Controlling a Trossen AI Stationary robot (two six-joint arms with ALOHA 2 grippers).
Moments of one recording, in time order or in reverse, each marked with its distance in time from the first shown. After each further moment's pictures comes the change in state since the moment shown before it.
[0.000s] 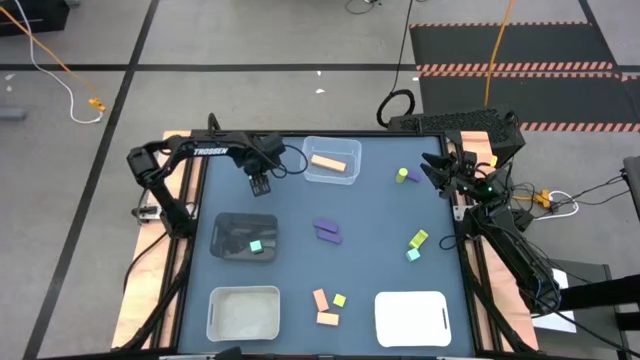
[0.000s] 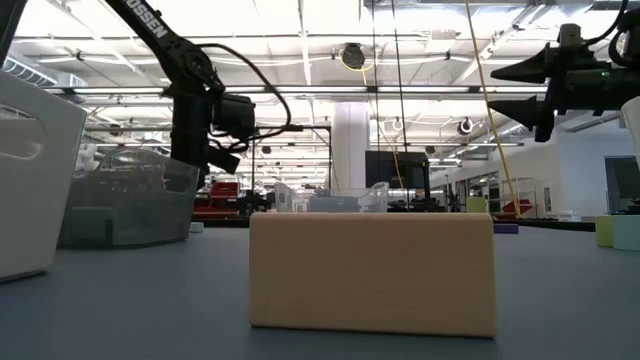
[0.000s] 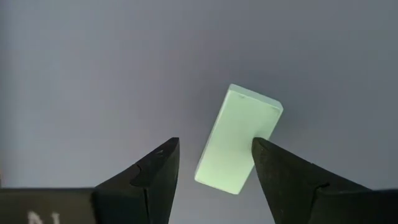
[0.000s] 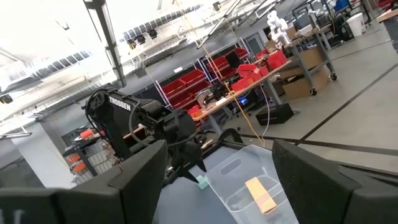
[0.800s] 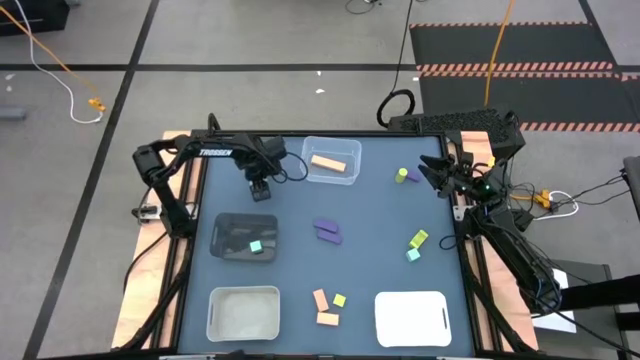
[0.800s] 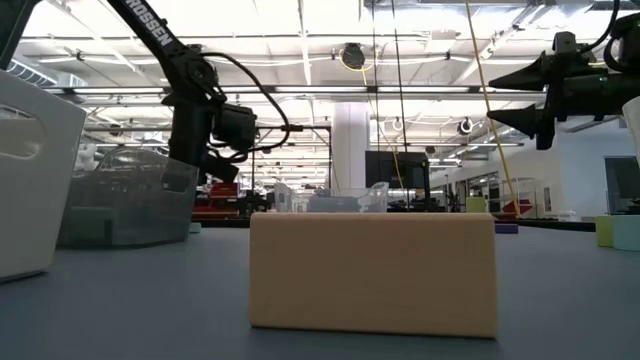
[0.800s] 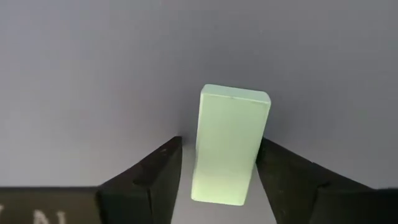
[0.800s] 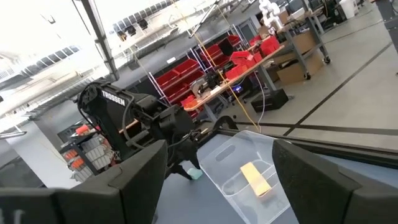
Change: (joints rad) left arm -0.014 0.026 -0.009 0.001 0.078 -0.022; right arm 0.000 0.009 0.000 -0.060 -0.002 0.002
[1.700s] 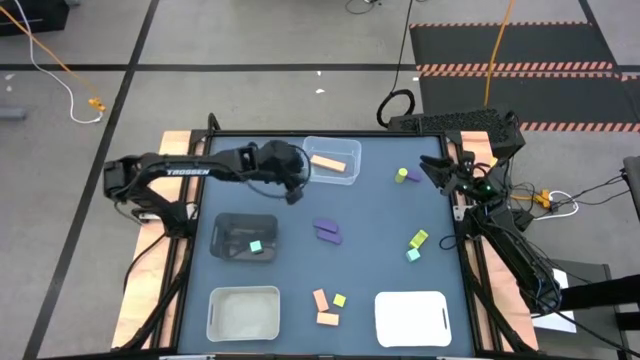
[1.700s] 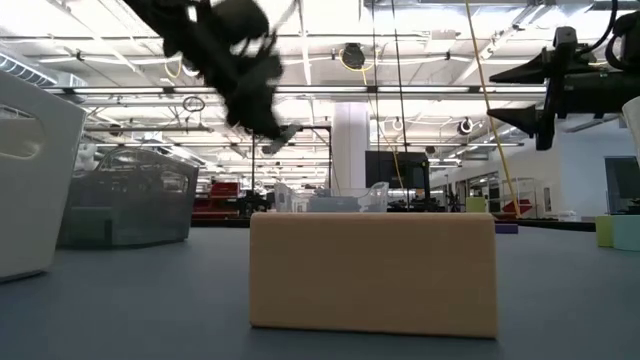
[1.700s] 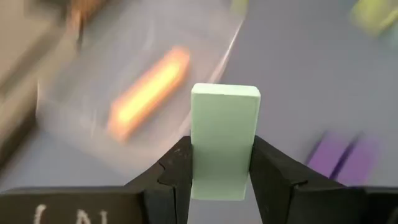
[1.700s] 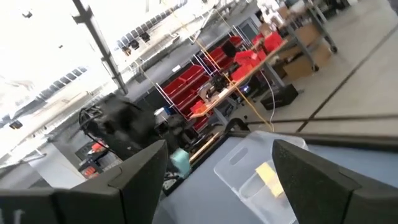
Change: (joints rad) left arm -0.314 -0.293 0.000 0.591 0.060 -0.291; right arm 0.000 0.000 0.000 0.037 0.005 0.128
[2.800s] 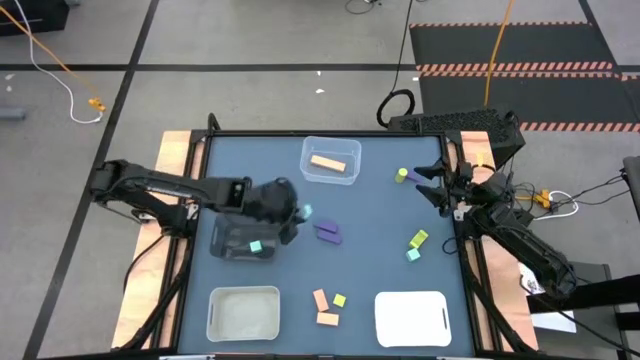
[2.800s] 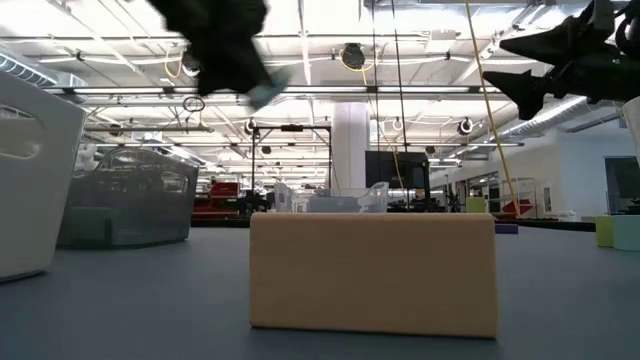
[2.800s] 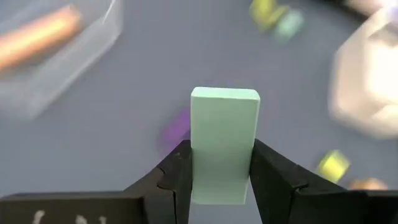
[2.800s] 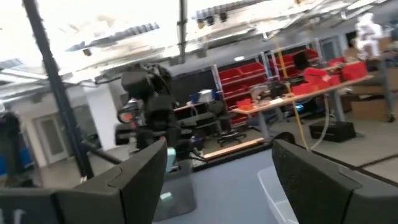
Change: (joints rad) left arm -0.371 -0.111 0.002 -0.236 -0.127 -0.490; right arm 0.308 0.013 0.000 0.123 -0.002 -0.331
